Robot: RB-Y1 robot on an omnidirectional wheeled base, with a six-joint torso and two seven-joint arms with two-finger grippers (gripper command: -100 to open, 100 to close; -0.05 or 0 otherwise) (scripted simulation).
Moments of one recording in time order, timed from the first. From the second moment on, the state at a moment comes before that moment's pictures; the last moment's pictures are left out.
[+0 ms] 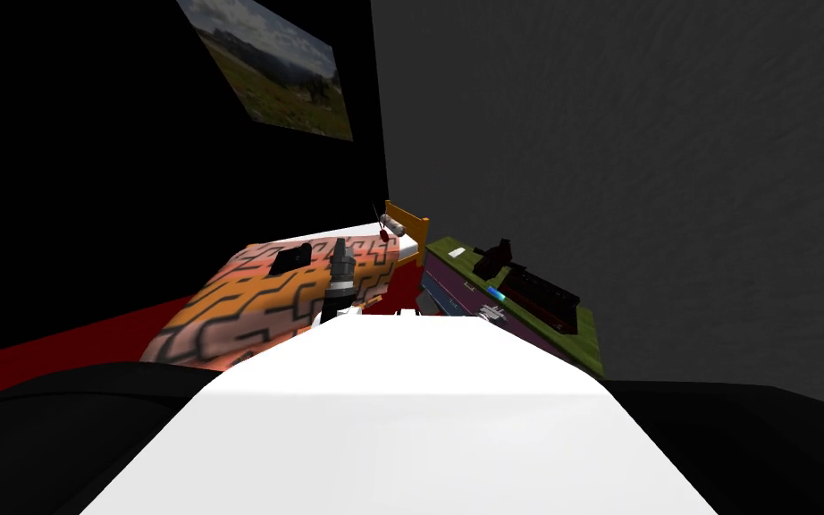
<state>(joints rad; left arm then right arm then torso) 0.52 -0.02 -0.06 -2.21 -0.09 -0.47 -0.15 0.18 -0.17 0.01 -1.07 1.71 1.15 -0.14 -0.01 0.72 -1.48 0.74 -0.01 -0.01</state>
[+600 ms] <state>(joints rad) 0.52 -0.02 -0.06 -2.21 -0.09 -0.47 -0.15 0.24 -0.19 0.06 -1.00 1.82 1.22 -0.09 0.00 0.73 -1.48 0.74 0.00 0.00</state>
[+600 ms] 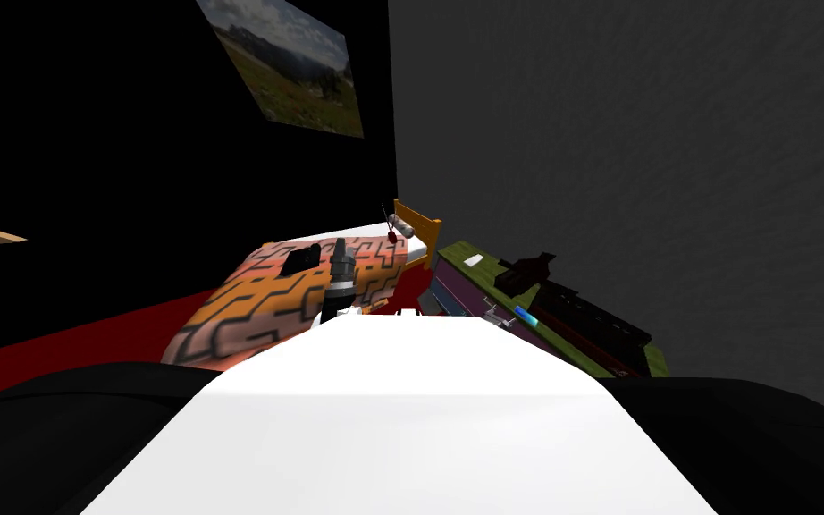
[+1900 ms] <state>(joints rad) 0.52 -0.02 -0.06 -2.21 -0.09 -0.47 -0.15 0.31 -0.23 0.09 -0.97 1.92 1.27 0.00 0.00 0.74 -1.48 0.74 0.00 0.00</state>
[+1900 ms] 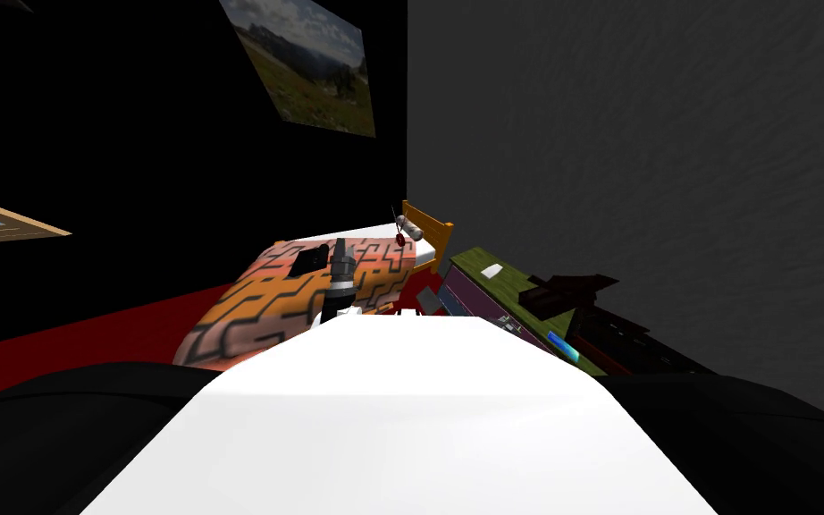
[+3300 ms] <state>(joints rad) 0.52 -0.02 -0.06 -2.21 -0.09 -0.47 -0.15 0.30 -0.30 0.05 -1.10 1.85 1.15 0.12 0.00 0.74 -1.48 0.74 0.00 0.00</state>
